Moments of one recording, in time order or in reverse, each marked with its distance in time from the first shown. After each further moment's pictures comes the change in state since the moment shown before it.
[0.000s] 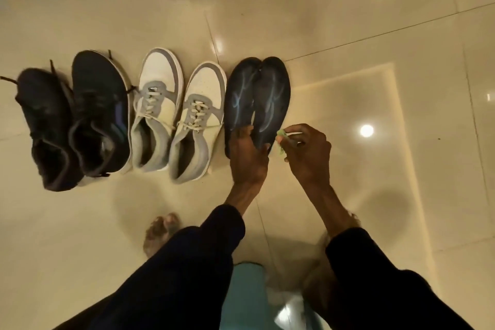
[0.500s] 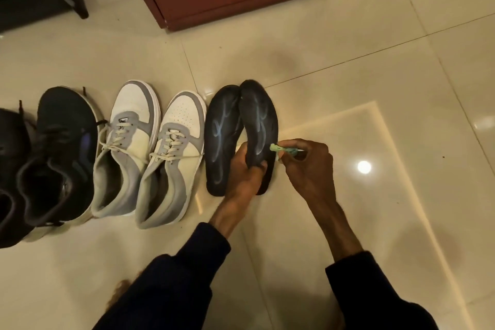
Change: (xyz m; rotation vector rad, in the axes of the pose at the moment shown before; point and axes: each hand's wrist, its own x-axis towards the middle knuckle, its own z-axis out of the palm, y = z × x) left_hand 0.025 0.011 0.023 -0.352 -0.230 -0.059; right_hand 0.035 0.036 0.000 -0.020 0.110 -0.150
